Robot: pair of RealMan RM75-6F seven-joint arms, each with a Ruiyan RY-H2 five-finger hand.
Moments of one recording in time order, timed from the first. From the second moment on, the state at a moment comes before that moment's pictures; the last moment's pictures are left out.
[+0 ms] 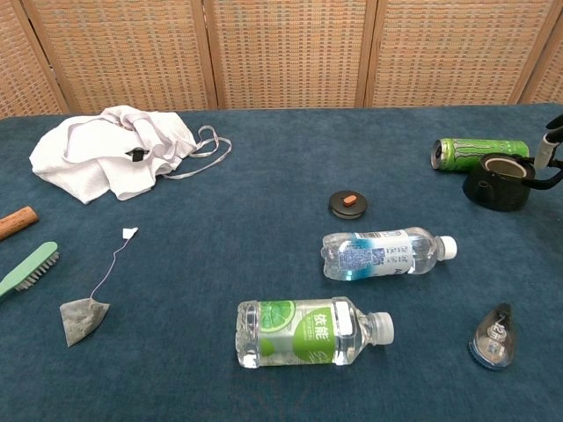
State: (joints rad) left arm -0.12 -1.04 -0.01 -1.69 1.58 1.48 0.10; right arm 0.61 -1.25 0.09 -1.16 -1.42 0.80 0.06
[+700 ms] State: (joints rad) left arm -0.12 -1.02 0.00 -1.70 1.59 1.47 0.06; right arm 0.65 -1.31 0.05 -1.05 -1.42 0.74 0.03
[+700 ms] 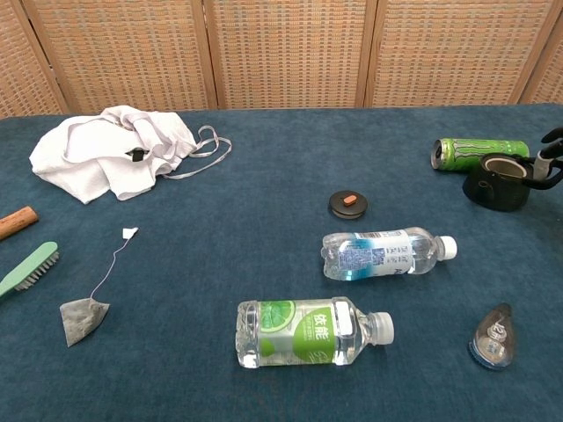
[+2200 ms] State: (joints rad) left arm -0.11 -1.03 0.01 -1.67 1.59 1.48 0.02; right arm 0.66 -1.31 0.06 -1.15 -1.41 0.82 0.00
